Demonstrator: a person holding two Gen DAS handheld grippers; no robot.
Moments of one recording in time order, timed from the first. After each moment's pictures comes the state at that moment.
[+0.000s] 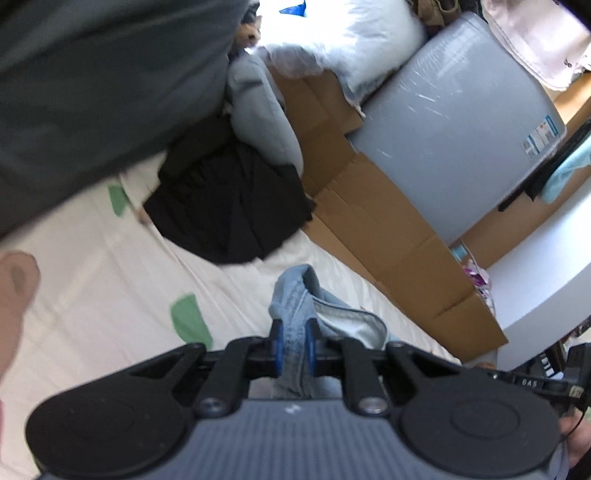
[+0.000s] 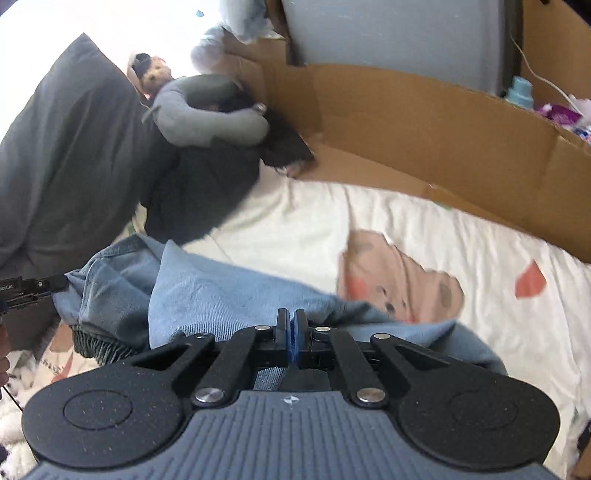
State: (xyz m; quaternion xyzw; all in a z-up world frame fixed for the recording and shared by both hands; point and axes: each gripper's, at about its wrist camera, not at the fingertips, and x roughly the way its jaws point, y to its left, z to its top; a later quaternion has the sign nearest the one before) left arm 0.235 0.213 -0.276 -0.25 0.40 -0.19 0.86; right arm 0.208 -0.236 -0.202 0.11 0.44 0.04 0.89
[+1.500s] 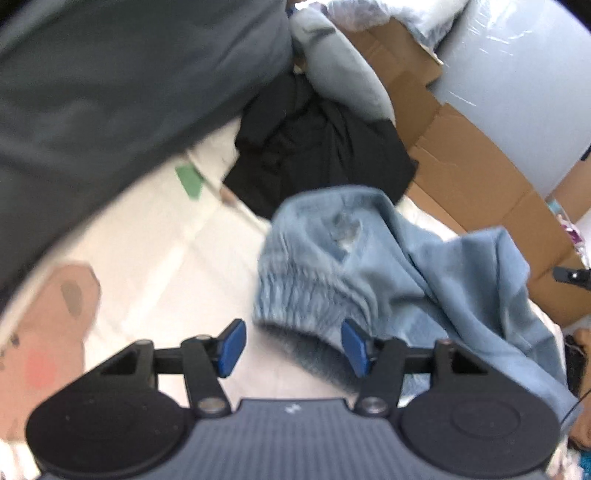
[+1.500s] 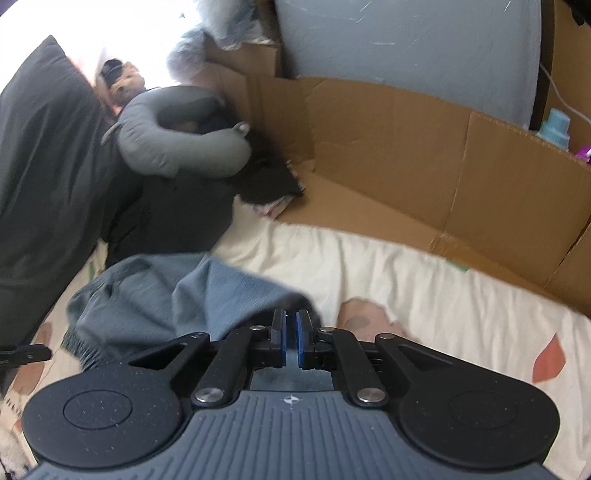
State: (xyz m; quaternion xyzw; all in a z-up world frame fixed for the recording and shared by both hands) left arm 0.278 0.224 -0.355 -0.15 0.47 -0.13 0.86; right arm 0.315 -0.236 -0.236 0.08 0.43 0.04 0.90
